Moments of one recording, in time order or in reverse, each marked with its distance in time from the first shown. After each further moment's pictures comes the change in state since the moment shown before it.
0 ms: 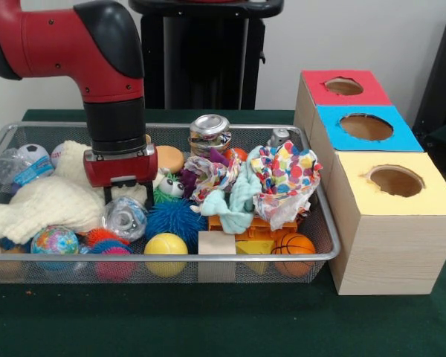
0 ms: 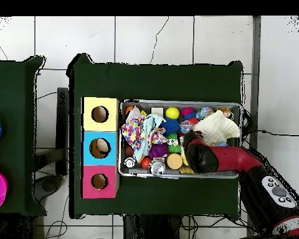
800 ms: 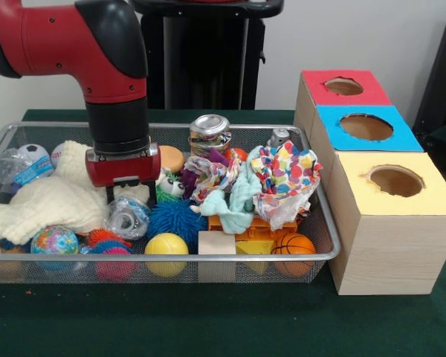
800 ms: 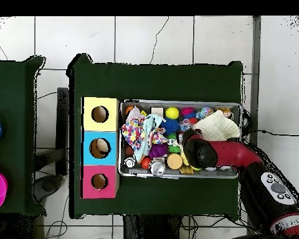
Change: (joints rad) arm 0.031 -0.015 0.000 -0.030 0.030 0.098 0.000
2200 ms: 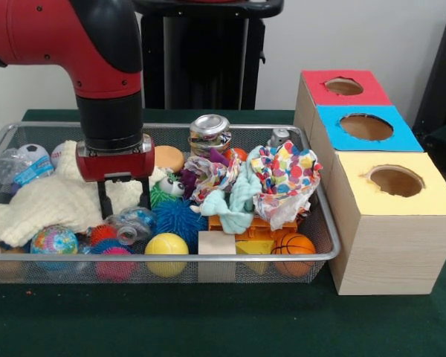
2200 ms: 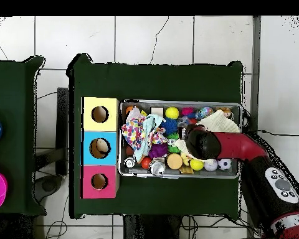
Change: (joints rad) arm 0.027 -0.041 0.000 -0.048 0.067 0.144 0.000
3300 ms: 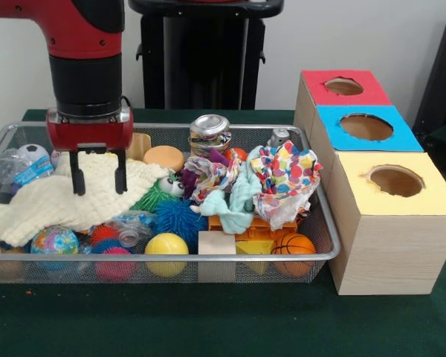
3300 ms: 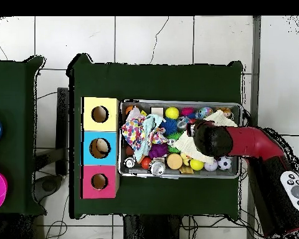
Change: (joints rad) arm -0.013 -0.120 0.030 -0.001 0.008 0.127 -0.010
